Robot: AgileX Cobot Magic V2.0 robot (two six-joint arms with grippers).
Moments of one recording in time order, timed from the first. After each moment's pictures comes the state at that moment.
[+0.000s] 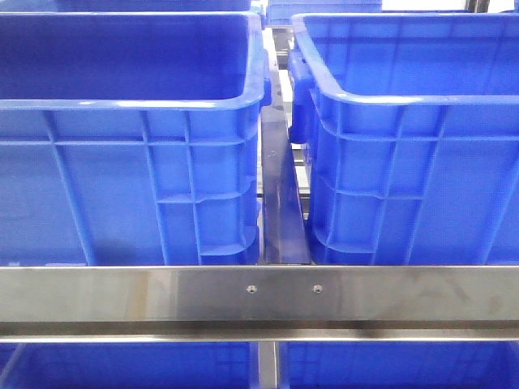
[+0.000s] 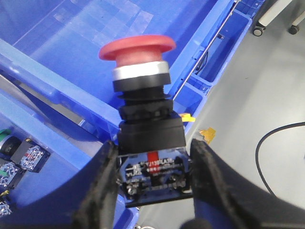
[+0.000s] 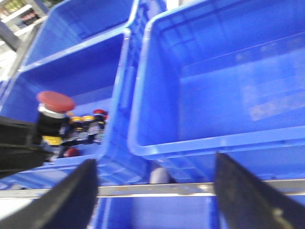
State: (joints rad) left arm -0.93 1.32 -1.36 -0.06 0.79 0.07; right arm 0.02 0.39 -0.84 0.43 0.88 0.14
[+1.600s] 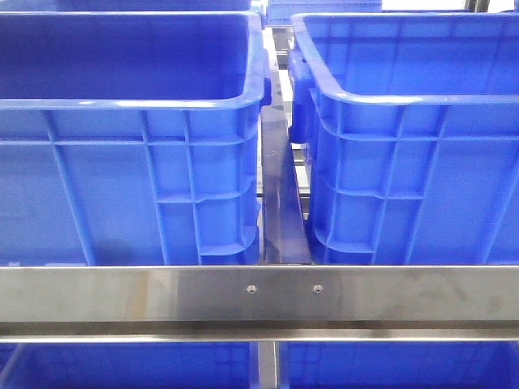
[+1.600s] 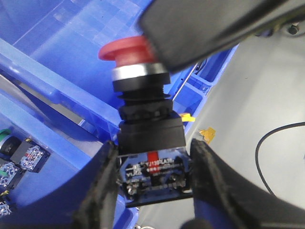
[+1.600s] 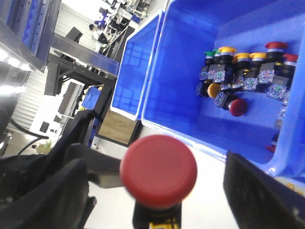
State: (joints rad) left arm -0.93 1.32 -1.36 -0.06 0.79 0.07; right arm 0.15 1.13 -0.83 1.54 0.93 -0.68
